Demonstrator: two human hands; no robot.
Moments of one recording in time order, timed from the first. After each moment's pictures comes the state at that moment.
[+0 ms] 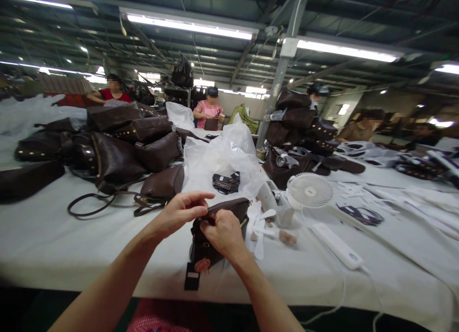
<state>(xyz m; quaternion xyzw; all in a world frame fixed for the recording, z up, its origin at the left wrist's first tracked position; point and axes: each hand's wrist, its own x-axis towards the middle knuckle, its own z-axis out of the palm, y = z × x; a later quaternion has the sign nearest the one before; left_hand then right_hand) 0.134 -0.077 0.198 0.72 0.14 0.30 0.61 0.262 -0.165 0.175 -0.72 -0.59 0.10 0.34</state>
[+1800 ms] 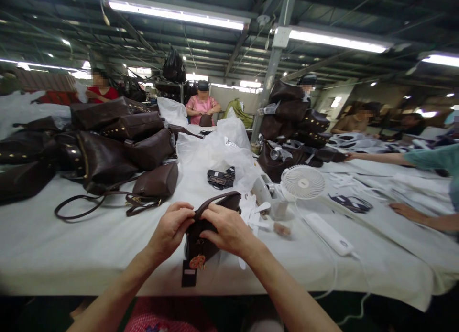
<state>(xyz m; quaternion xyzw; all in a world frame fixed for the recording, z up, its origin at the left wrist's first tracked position) 0.127 -0.082 0.136 0.87 0.14 0.43 0.19 0.301 -0.180 0.172 -0.56 -0.79 0.05 0.25</state>
